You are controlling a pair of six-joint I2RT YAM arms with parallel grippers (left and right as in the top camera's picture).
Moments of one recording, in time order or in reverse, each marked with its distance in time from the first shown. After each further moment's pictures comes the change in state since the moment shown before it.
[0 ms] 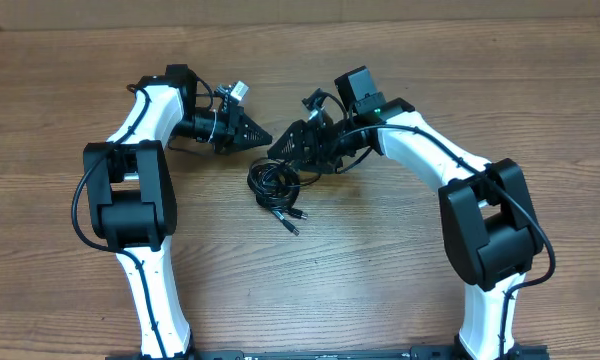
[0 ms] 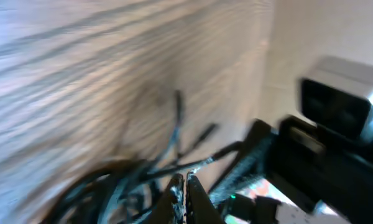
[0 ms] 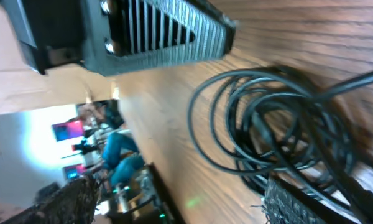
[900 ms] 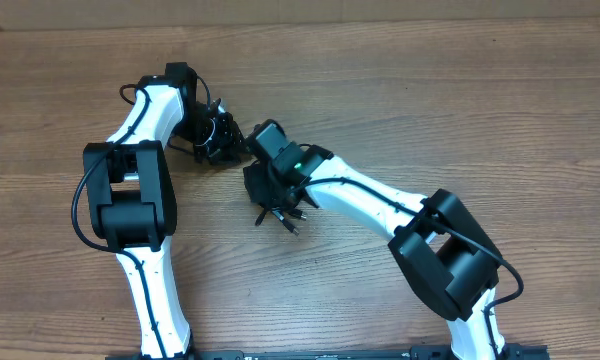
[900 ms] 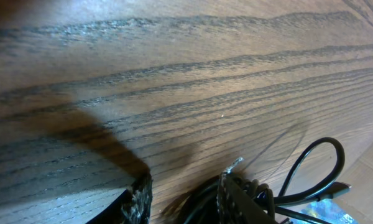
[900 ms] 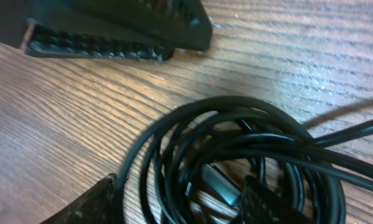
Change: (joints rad) left arm 0.000 0.000 0.000 0.017 -0.462 -0.345; right arm 0.372 0.000 0.000 0.060 0.921 0.021
